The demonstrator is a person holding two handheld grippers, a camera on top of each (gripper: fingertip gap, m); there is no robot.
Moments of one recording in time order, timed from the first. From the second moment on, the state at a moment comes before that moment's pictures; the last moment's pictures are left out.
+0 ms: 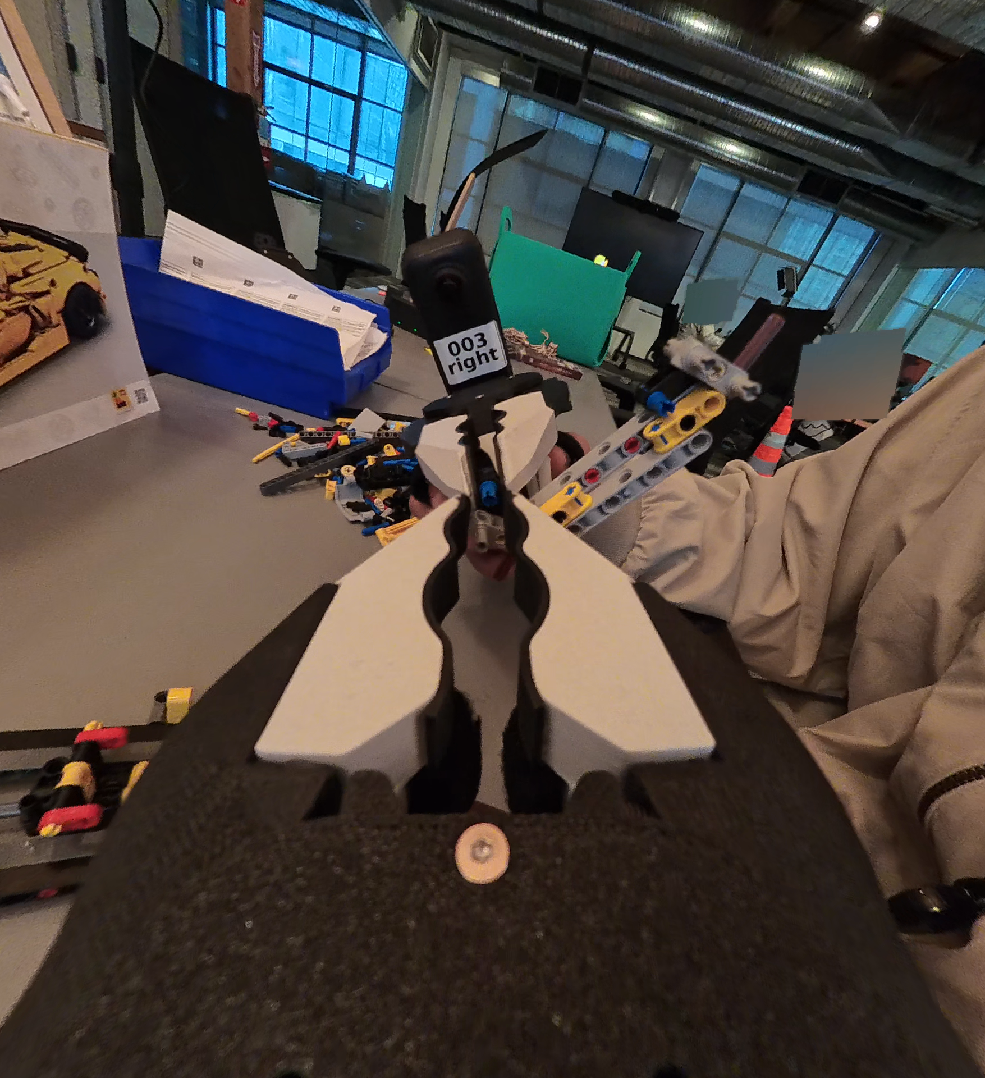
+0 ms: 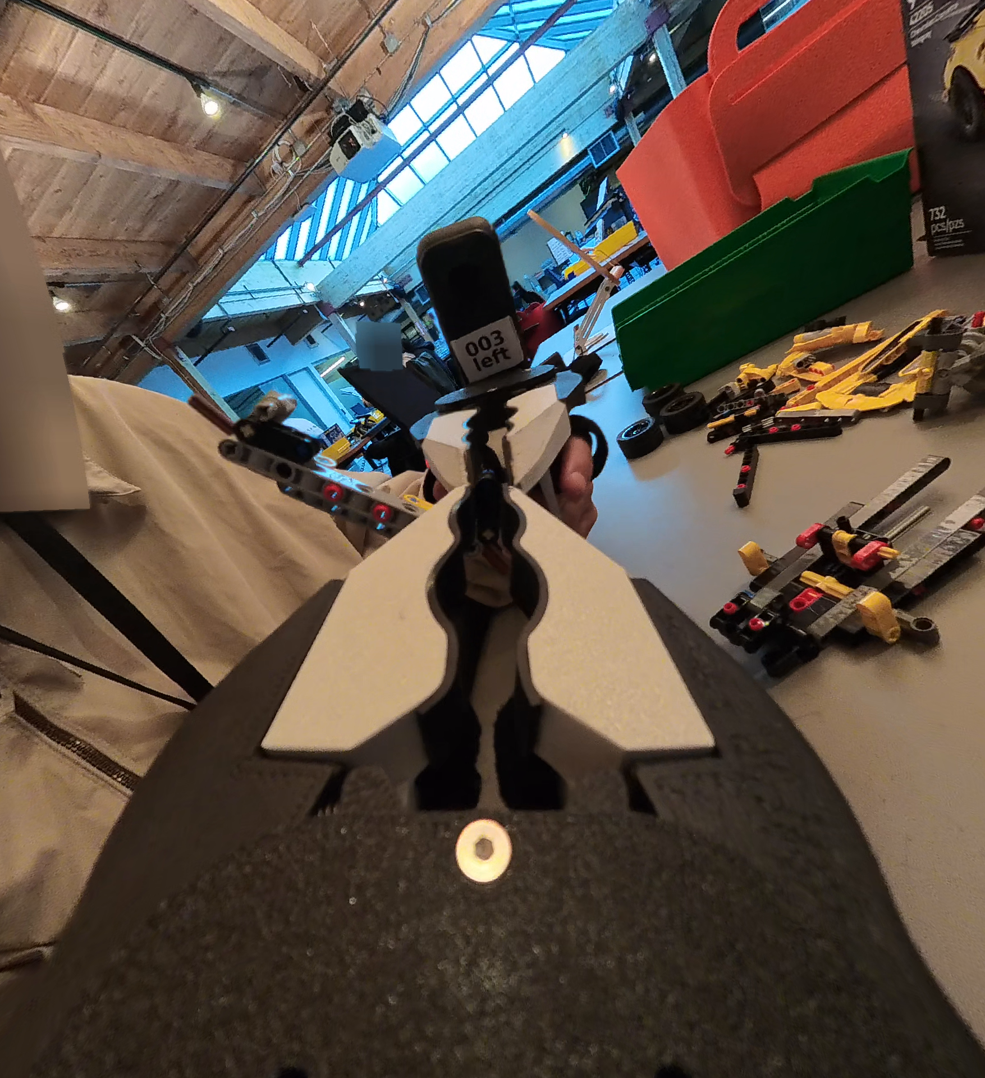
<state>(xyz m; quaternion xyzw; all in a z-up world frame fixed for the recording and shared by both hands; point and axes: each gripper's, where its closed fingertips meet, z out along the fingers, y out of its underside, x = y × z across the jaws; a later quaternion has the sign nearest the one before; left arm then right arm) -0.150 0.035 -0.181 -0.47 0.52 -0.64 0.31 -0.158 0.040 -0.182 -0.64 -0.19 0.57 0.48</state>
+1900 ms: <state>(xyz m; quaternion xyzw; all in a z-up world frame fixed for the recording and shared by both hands) -0.124 0.043 -0.318 -0.59 0.68 -0.35 0.25 -0.067 0.082 -0.224 -0.77 -0.08 0.35 0.53</state>
